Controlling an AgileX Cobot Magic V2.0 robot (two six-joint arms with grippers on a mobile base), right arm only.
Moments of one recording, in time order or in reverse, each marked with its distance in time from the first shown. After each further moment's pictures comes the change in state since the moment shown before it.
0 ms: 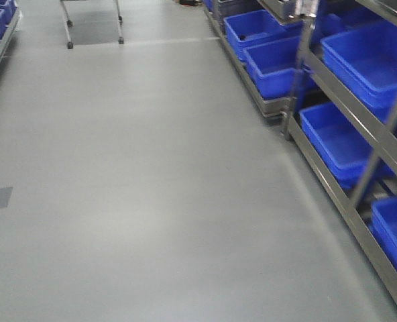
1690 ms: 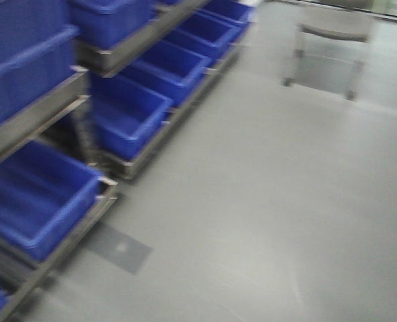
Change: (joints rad) arm 0.000 0.000 0.000 0.000 0.000 0.000
